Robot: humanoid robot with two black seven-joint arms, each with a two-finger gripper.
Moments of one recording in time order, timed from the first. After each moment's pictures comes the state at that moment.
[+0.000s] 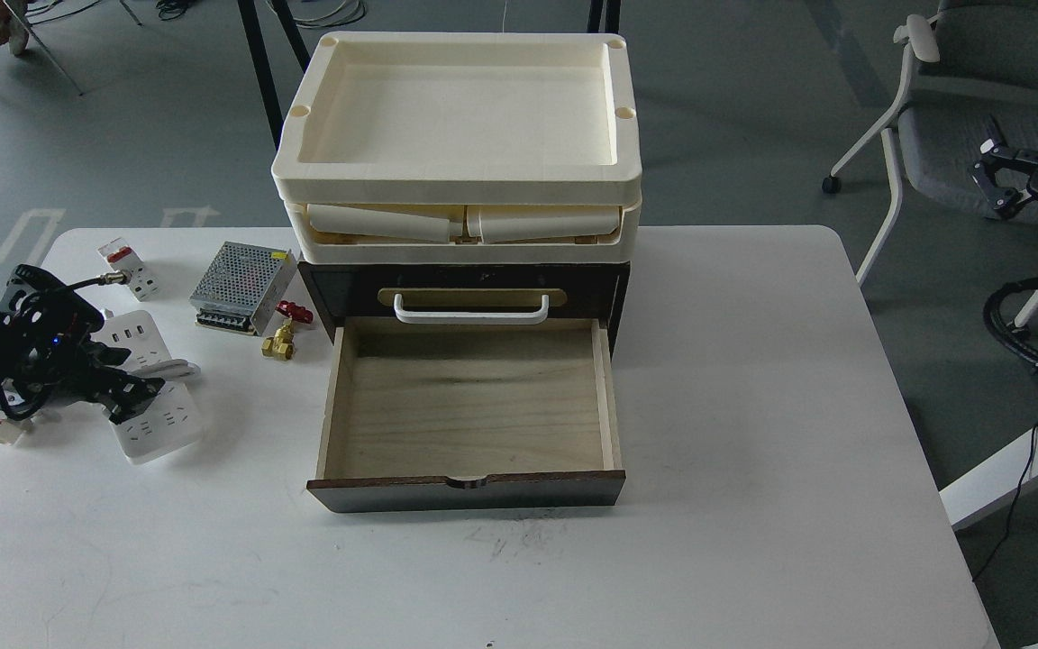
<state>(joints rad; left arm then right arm) -0.81 0.73 -0.16 -0.64 2.18 -0.16 -0.49 0.70 -0.64 0.77 0.67 0.31 0.49 0.28</state>
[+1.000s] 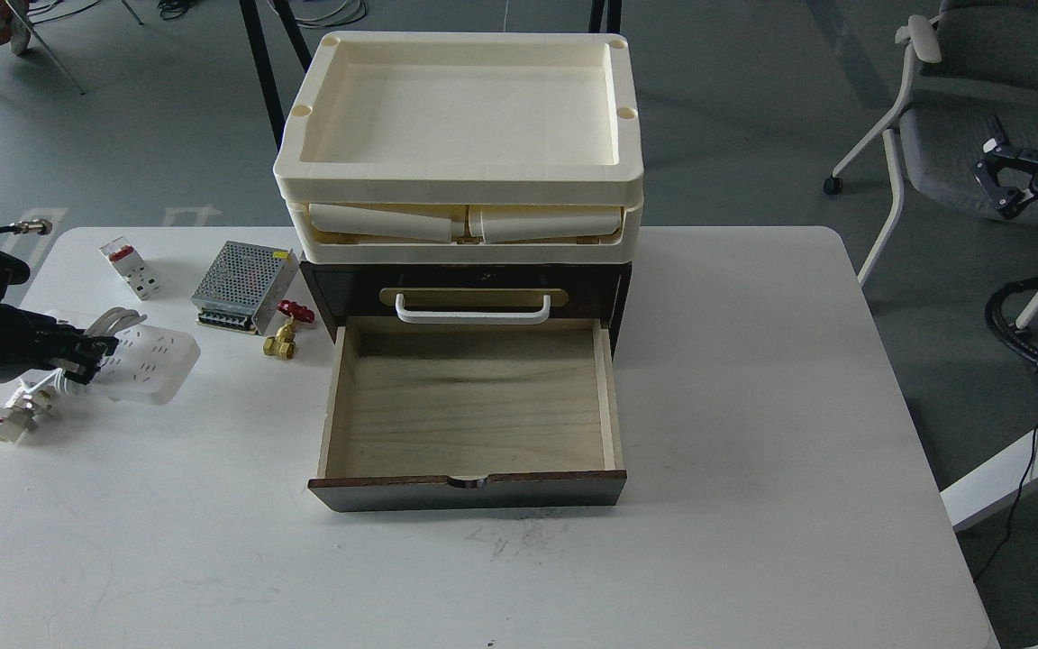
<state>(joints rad) -0.90 0.96 -0.16 -0.86 1.89 -0.32 -0.49 0.70 -0.64 0.78 0.66 0.31 0.49 0.28</state>
